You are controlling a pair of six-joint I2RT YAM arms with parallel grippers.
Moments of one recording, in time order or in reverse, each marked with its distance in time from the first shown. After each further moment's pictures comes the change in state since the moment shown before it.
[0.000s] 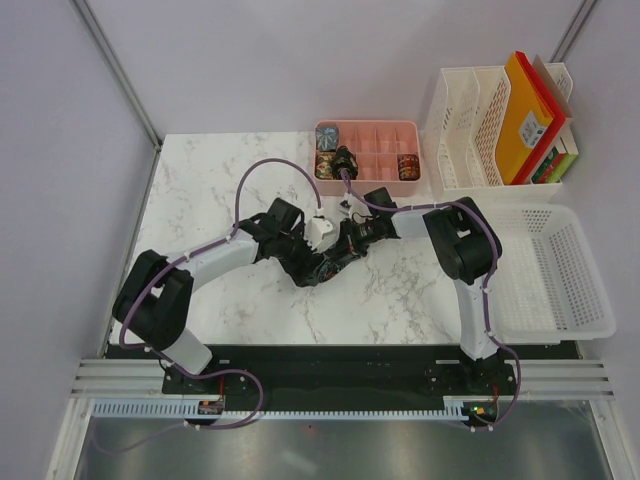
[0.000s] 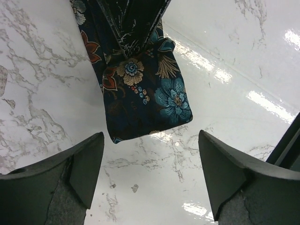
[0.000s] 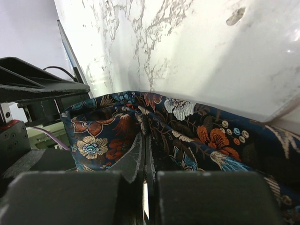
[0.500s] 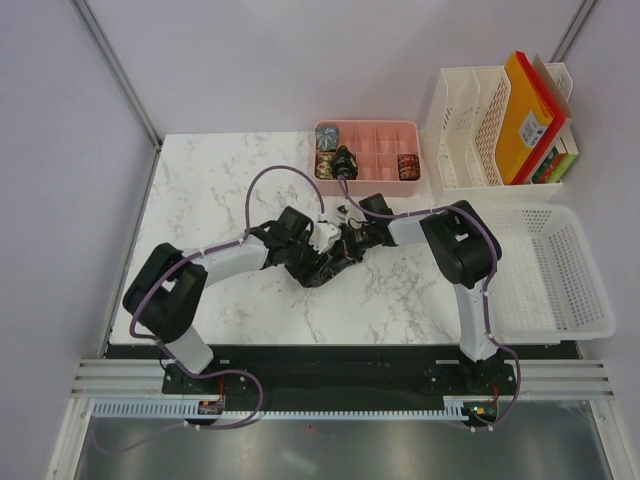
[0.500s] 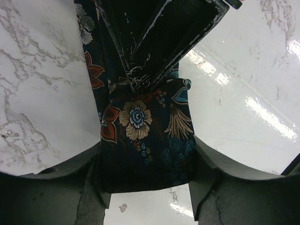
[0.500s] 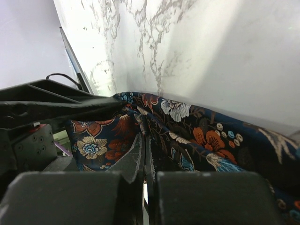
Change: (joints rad) left arm -0.053 0.064 -0.037 0.115 -0.096 -0.159; right arm 0.044 -0.027 -0.070 0.105 0.041 0.124
